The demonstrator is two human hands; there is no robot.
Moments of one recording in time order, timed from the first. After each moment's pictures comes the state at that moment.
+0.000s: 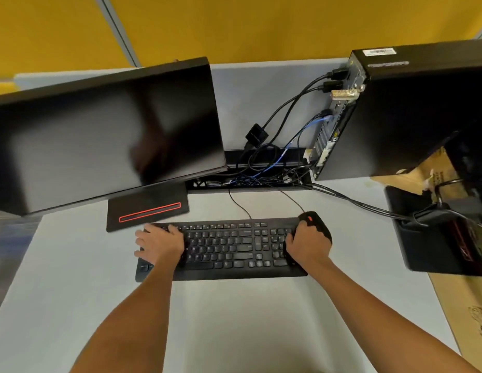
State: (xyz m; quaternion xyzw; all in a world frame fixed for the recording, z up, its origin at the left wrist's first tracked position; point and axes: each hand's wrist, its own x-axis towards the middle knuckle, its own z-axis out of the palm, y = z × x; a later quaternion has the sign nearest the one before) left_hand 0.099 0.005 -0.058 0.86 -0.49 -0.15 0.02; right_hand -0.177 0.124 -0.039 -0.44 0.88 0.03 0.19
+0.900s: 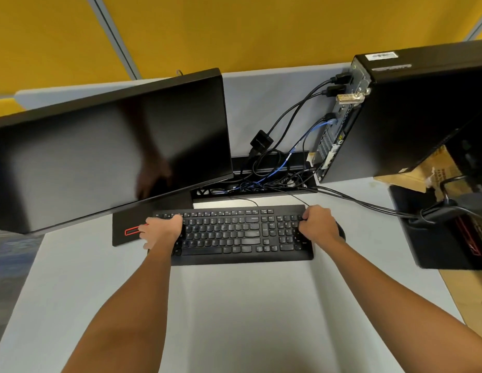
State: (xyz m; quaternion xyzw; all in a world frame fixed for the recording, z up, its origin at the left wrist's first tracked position) left_hand 0.105 -0.059 -0.035 0.86 -0.42 -0.28 0.07; right_hand -0.199 0.080 -0.024 -0.35 0.89 -0.09 0.28
